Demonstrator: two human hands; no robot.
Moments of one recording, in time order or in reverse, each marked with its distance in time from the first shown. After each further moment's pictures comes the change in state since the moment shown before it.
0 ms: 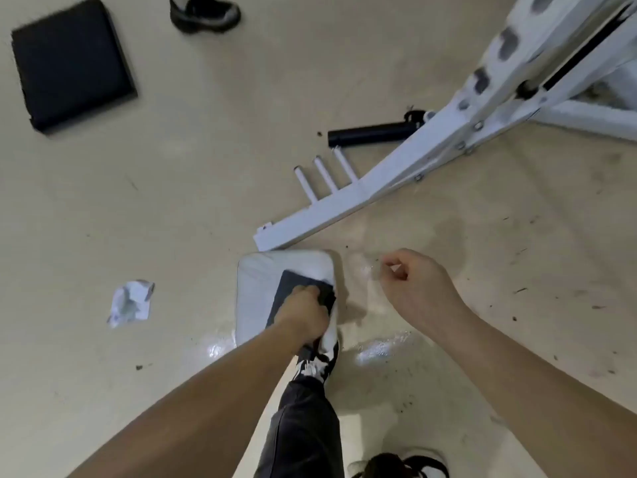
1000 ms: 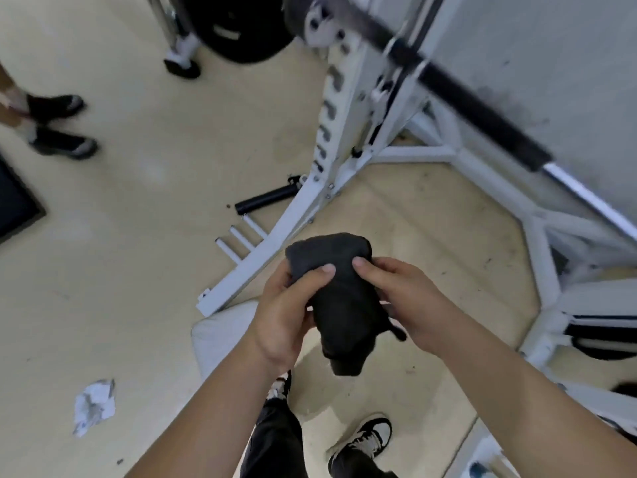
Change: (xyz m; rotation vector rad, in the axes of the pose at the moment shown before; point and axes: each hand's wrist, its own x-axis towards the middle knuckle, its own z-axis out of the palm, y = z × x) left_hand -0.296 0.256 -0.214 -1.228 -0.323 0.357; right_hand -0.194 -0.134 -0.234 0.734 0.041 0.275
